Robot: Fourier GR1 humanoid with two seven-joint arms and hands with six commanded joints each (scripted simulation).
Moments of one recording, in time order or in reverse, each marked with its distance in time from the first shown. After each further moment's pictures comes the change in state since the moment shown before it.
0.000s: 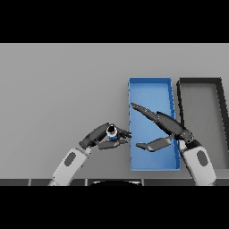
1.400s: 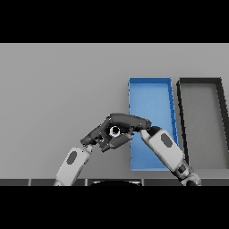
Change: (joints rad) left arm 0.011 -0.089 0.079 0.029 -0.027 -0.126 0.011; right arm -0.323 0.260 0.222 0.244 -0.075 0.121 0.177
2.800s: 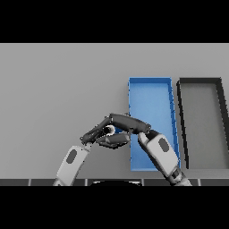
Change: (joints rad) left arm -0.012 -0.011 0.044 0.028 -0.079 -0.054 0.158; right arm 0.063 0.127 -0.057 -0.050 0.047 -0.032 0.022
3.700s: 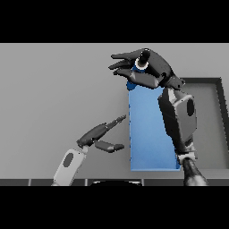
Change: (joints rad) left arm 0.054 0.032 -0.012 -0.070 -0.002 0.004 0.012; right arm -0.489 -0.144 -0.419 0.243 -0.271 -0.263 0.139
